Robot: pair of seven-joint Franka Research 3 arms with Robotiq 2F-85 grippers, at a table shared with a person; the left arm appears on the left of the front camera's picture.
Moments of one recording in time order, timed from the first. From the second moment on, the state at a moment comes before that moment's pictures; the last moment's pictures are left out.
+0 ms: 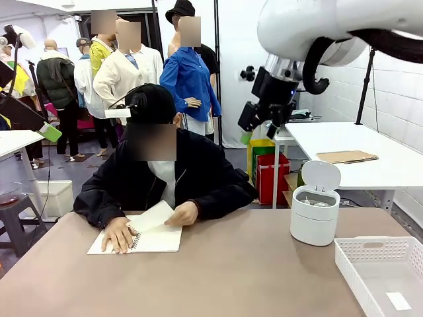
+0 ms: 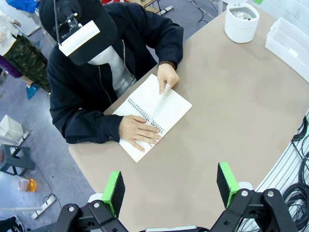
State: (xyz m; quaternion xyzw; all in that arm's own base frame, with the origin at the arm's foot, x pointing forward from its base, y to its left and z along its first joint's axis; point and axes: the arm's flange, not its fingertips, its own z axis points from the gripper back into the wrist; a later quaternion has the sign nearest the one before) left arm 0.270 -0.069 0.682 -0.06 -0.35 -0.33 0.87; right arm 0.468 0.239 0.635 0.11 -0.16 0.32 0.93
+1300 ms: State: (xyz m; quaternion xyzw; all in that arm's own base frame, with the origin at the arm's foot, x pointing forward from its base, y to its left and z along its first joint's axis) left arm 0.270 -0.069 0.682 -0.06 -0.35 -0.33 0.87; right arm 0.382 0.253 0.703 0.21 -0.28 0.39 0.85
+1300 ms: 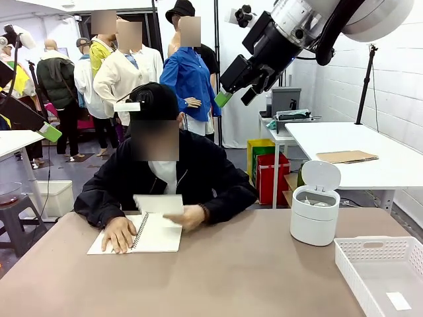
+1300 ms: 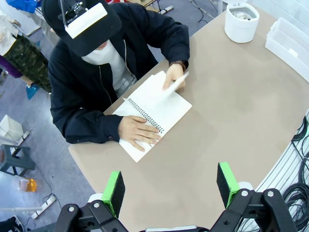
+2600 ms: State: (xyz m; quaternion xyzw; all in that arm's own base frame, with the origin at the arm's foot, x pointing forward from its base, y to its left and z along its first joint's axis) left arm 0.270 -0.069 0.682 -0.06 -0.35 -0.33 0.87; right arm 0.380 0.252 0.702 0.21 -0.27 0.39 0.85
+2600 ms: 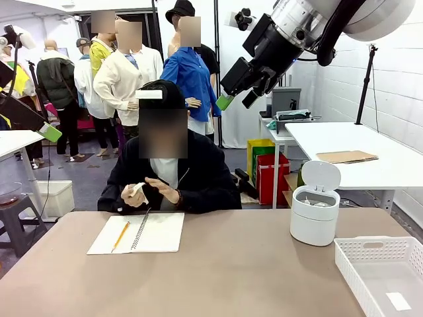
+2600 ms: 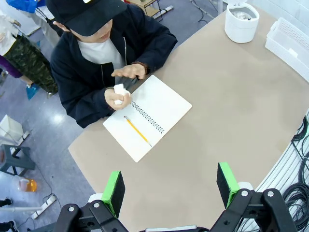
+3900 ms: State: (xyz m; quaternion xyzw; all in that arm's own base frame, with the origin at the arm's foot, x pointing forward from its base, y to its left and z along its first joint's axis) left arm 0.270 -0.069 0.682 -0.06 -0.35 -0.33 0.87; right arm 0.380 0.252 0.702 0.21 -0.27 0.39 0.85
